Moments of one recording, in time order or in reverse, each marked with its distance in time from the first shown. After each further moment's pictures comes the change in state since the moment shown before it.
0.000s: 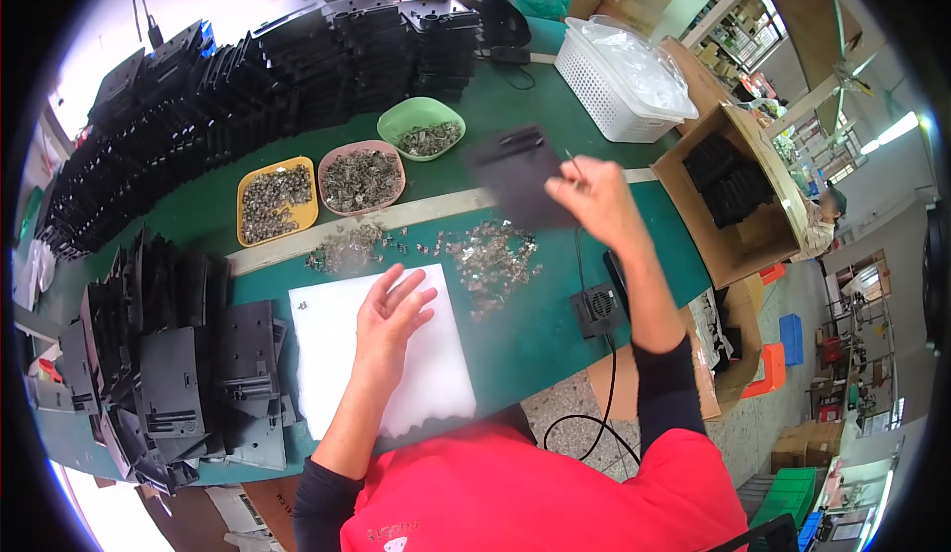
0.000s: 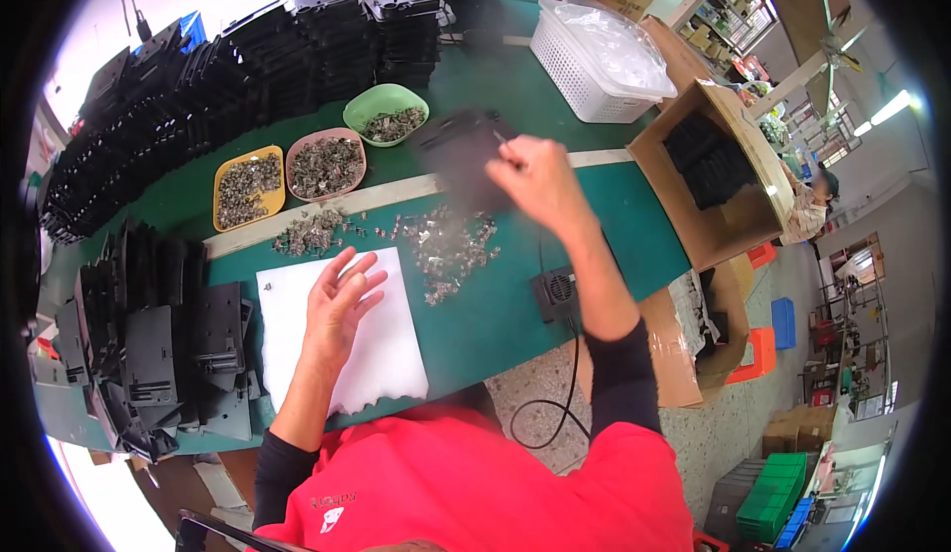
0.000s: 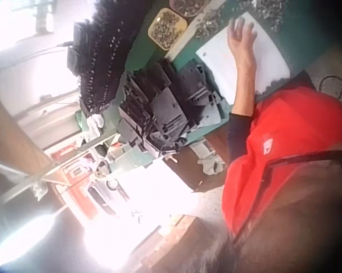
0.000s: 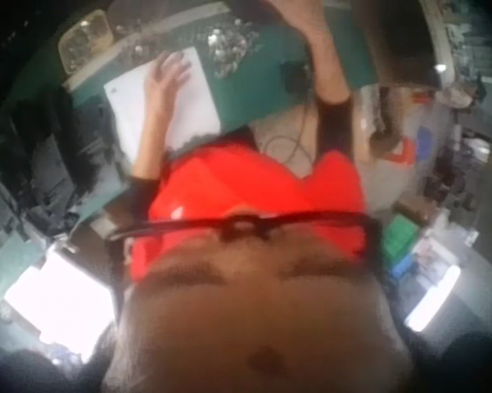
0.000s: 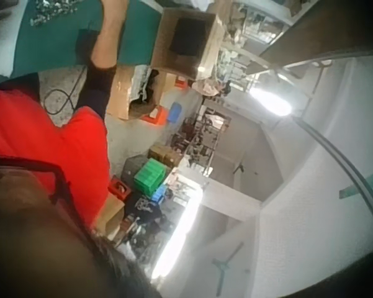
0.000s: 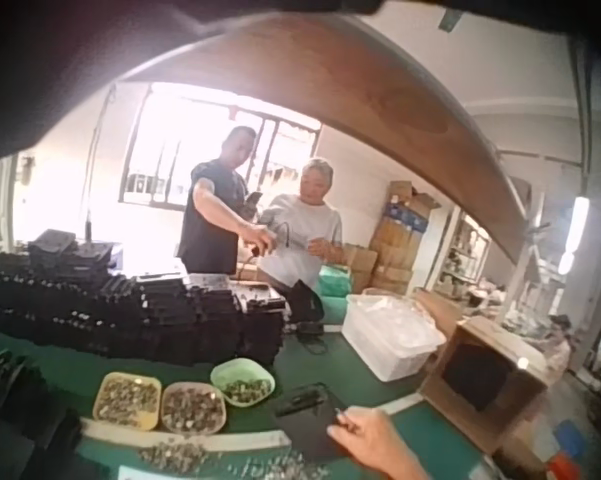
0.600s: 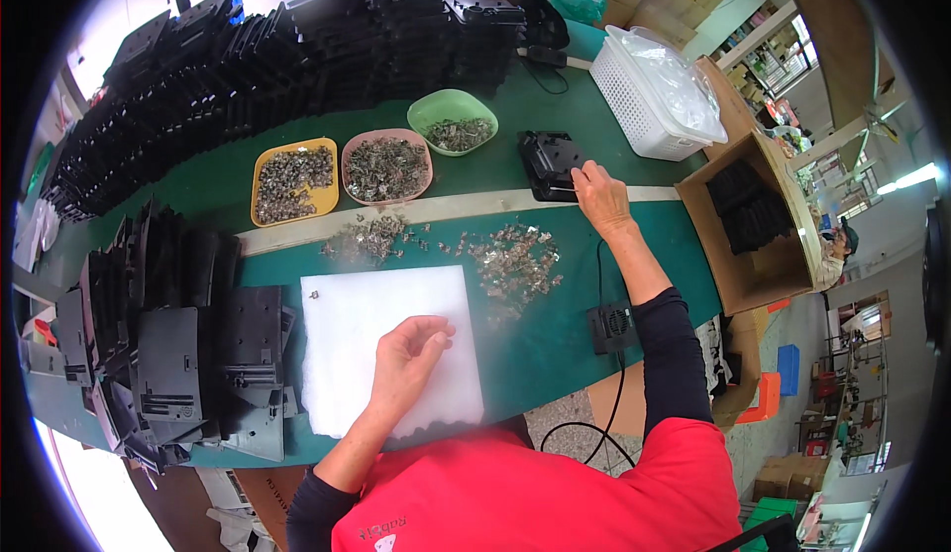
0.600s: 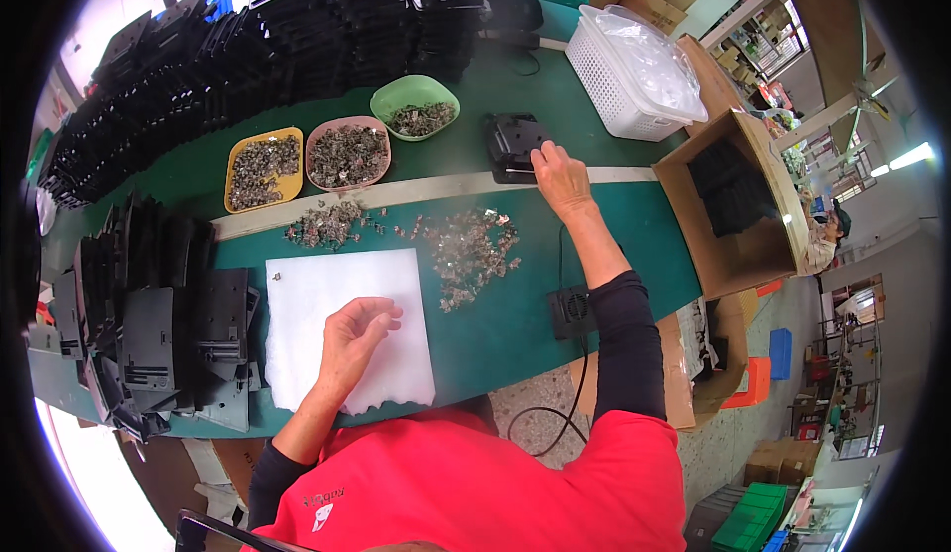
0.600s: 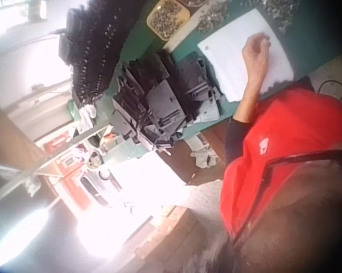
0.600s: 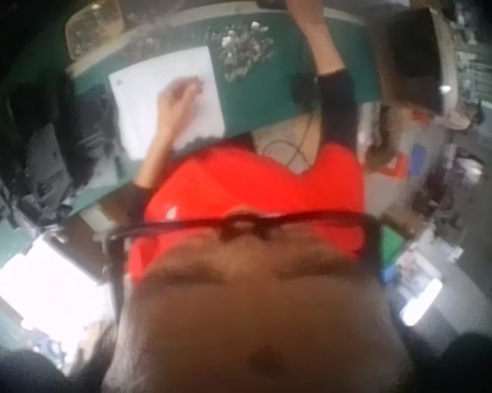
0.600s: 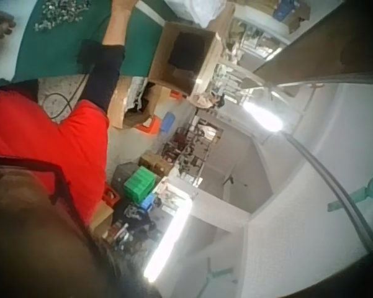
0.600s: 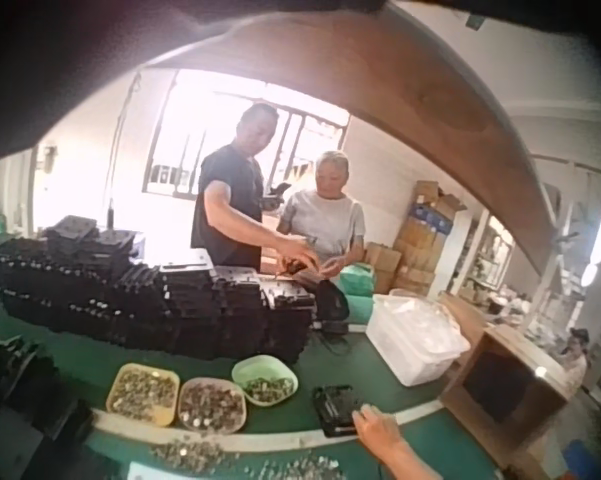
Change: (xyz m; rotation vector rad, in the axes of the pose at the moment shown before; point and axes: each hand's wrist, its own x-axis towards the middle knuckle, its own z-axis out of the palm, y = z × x) left_hand -0.032 -0.011 -0.008 0.444 -0.031 0.043; right_hand 0.037 0.154 0.078 -0.803 0.183 -0.477
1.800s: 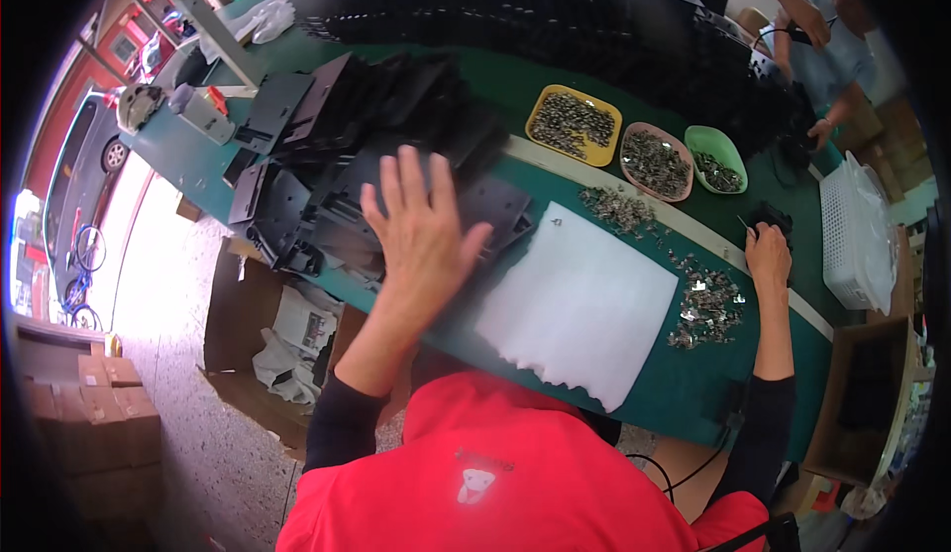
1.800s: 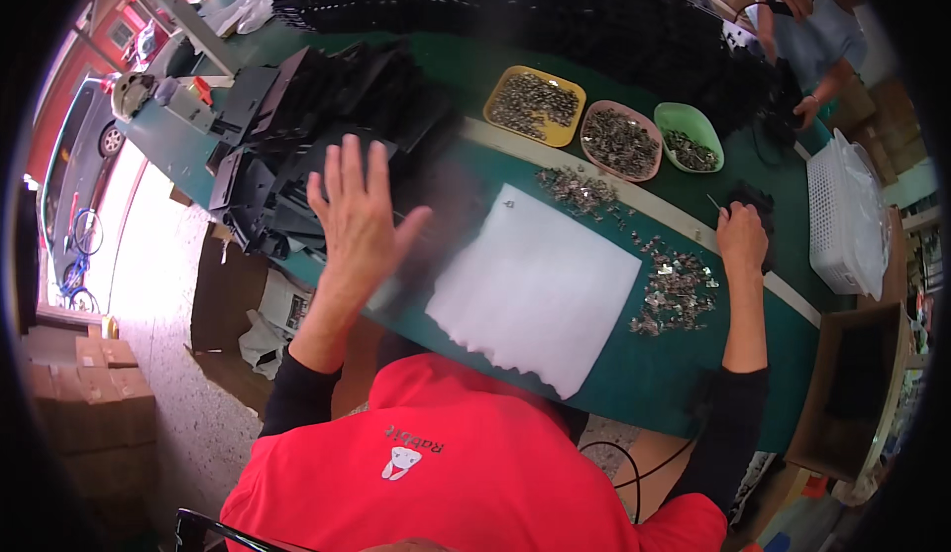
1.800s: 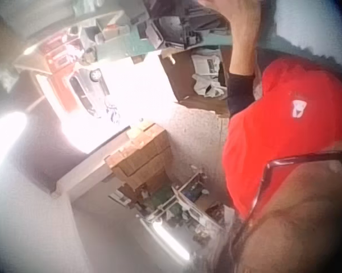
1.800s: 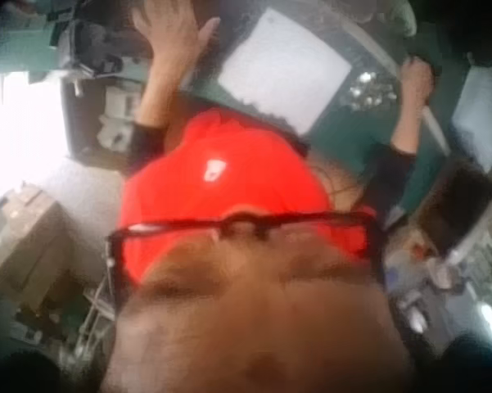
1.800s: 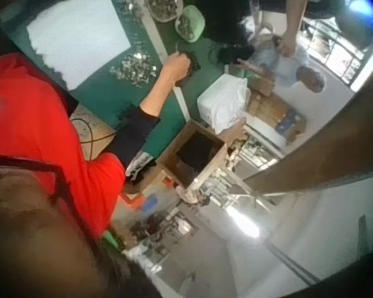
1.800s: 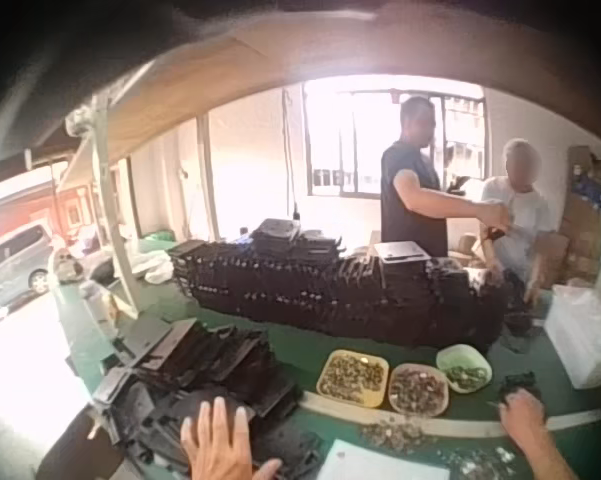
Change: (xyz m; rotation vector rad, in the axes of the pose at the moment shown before) left_hand -0.081 0.078 -0.143 1.606 0.958 0.247; right_hand 0.073 -0.079 -0.023 0.171 -0.372 0.300
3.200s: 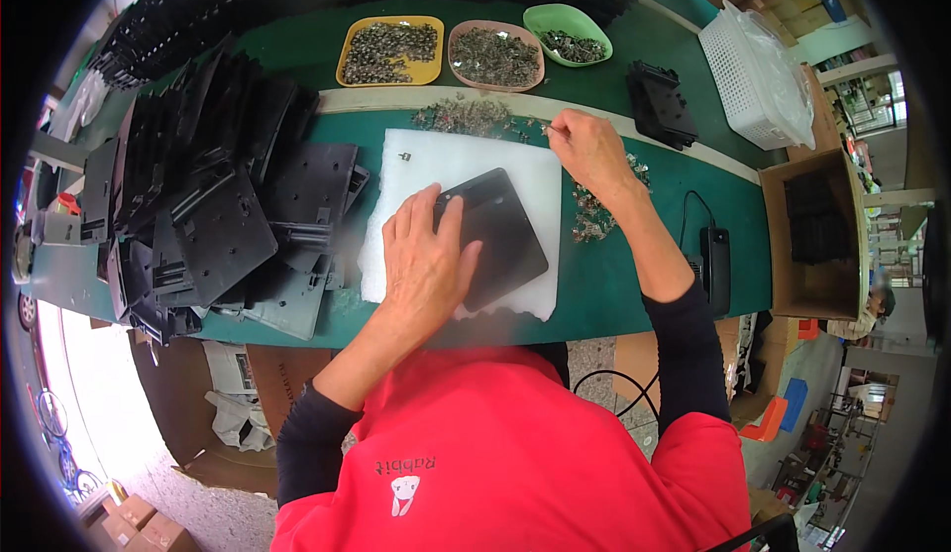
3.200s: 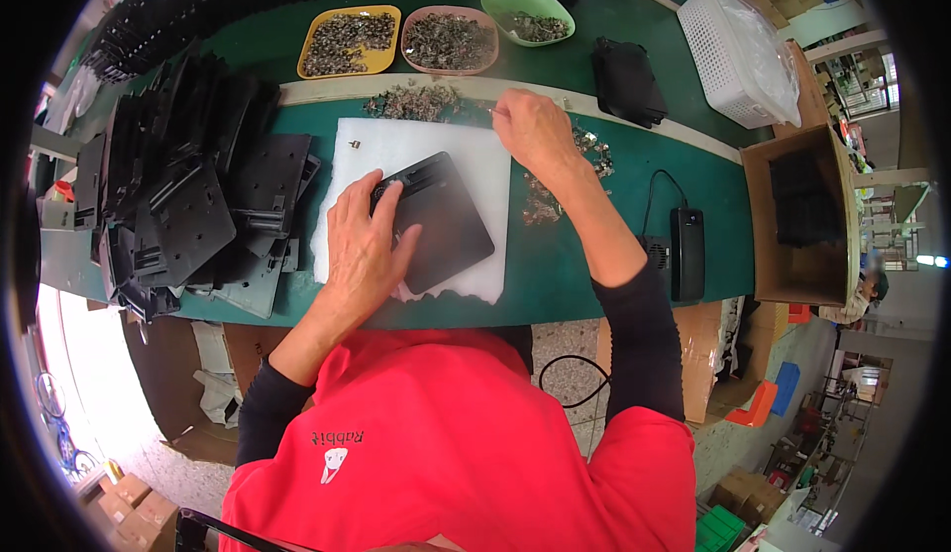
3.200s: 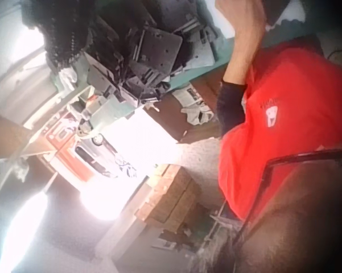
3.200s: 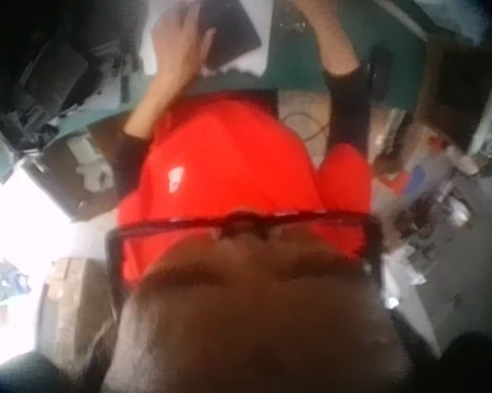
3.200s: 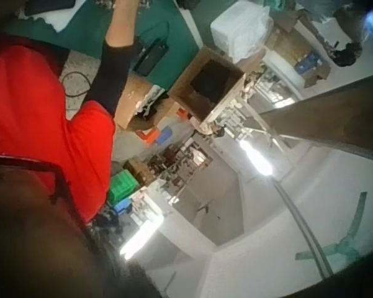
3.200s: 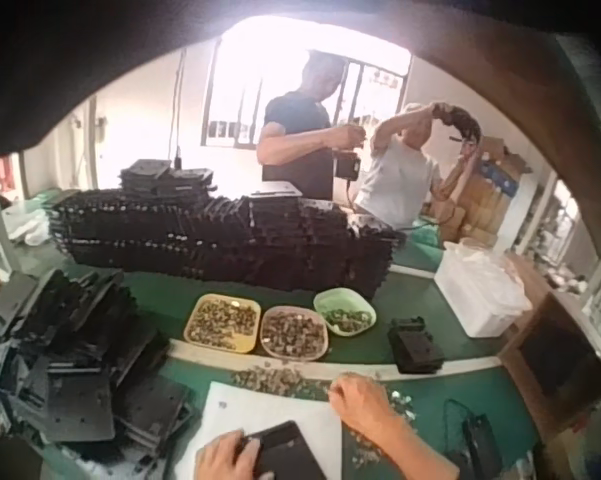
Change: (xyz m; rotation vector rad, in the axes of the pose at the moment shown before) left_hand -0.058 0.109 0.055 -0.571 -0.223 0.359; right_hand -0.056 -0.106 -0.015 0.599 -0.132 -0.147
